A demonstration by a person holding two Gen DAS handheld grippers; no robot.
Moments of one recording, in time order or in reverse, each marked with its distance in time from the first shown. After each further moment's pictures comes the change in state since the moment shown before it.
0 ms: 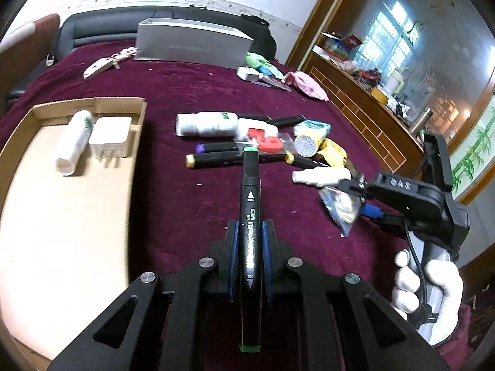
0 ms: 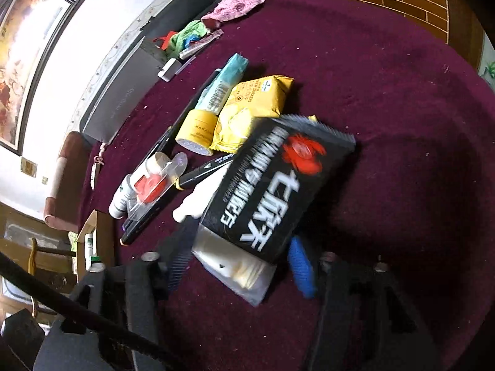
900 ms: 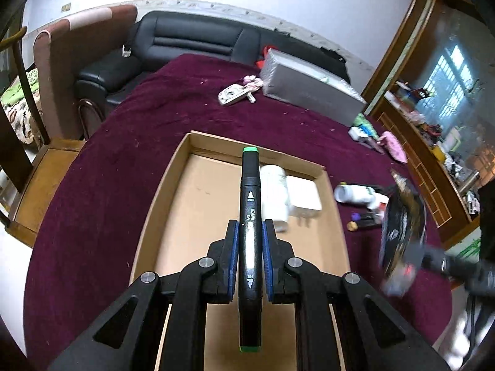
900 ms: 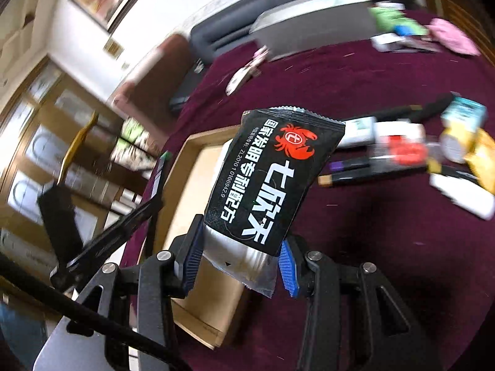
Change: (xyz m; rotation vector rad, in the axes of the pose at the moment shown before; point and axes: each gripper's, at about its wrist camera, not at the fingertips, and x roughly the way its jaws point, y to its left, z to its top) left arm -0.068 0.175 0.047 -0.190 -0.080 0.227; right arm 0.017 0.225 -0.093 -0.543 0.237 0.274
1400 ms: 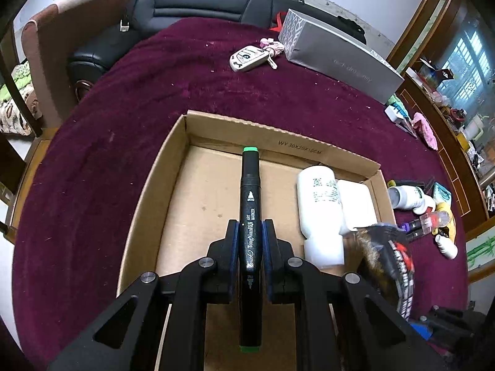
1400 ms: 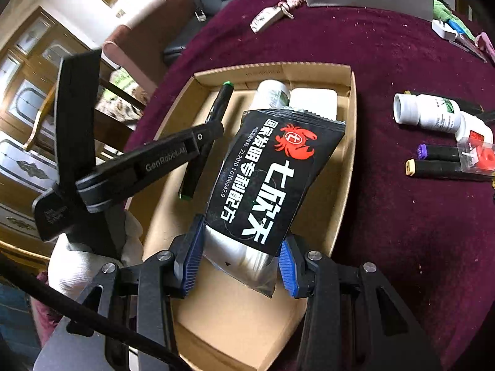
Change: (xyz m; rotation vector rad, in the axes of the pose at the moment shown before) left arm 0.084 0.019 0.021 0.003 0.142 0.048; right arm 0.103 0.033 -0.007 -0.084 0.196 -0.104
